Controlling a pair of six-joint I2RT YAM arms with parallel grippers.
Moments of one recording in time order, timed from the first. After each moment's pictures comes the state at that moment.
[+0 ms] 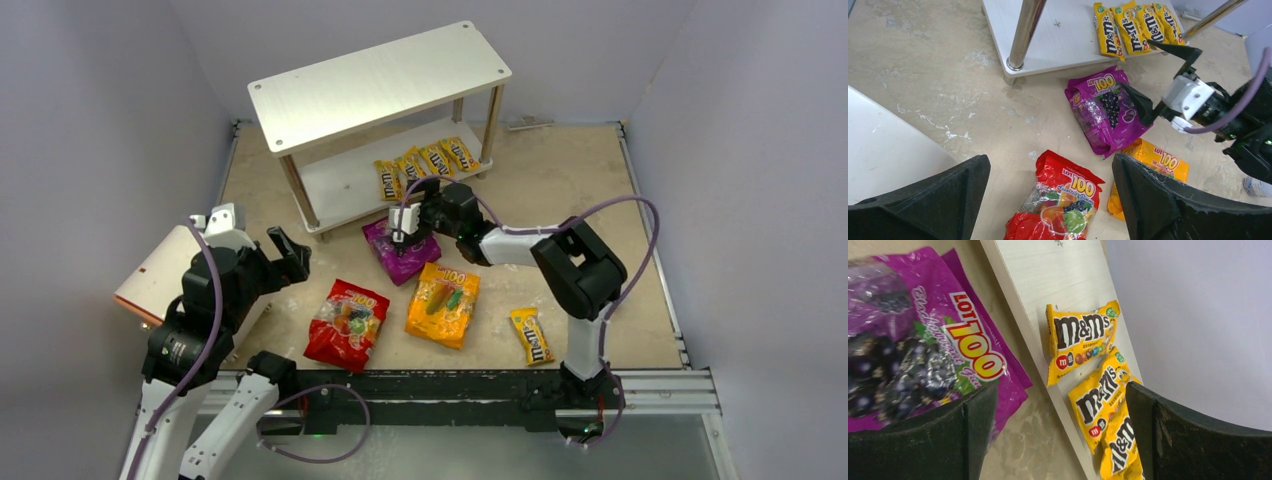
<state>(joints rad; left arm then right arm) -0.32 0.51 0.99 -0.90 -0.21 -0.49 0.67 1.95 1.06 0.58 -0.31 -1.06</state>
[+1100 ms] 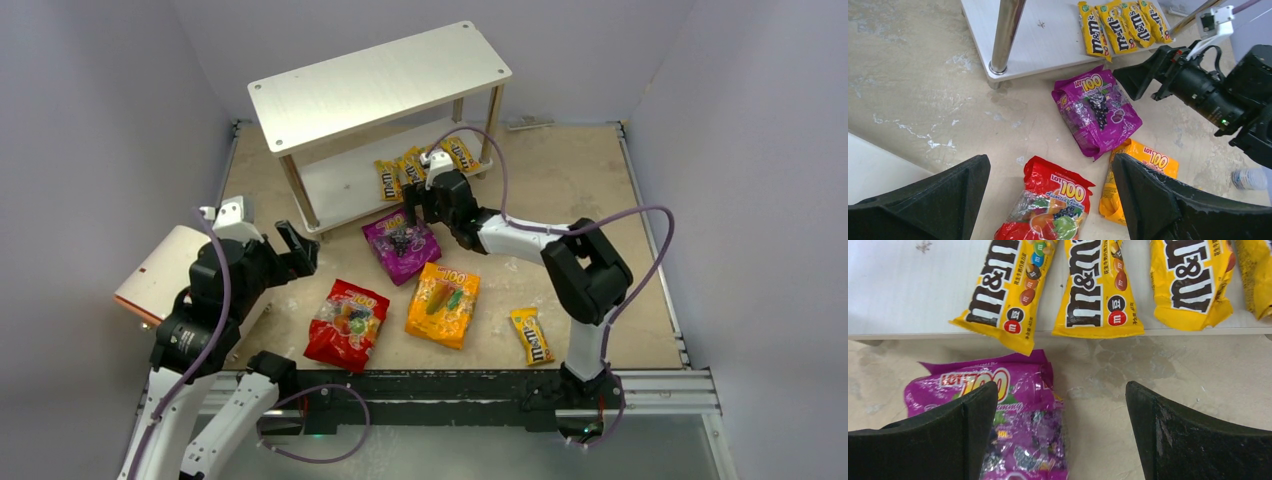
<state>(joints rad) -0.32 0.54 0.97 -0.83 -0.16 -0.49 0.68 1.86 1.15 0.25 0.13 0.22</state>
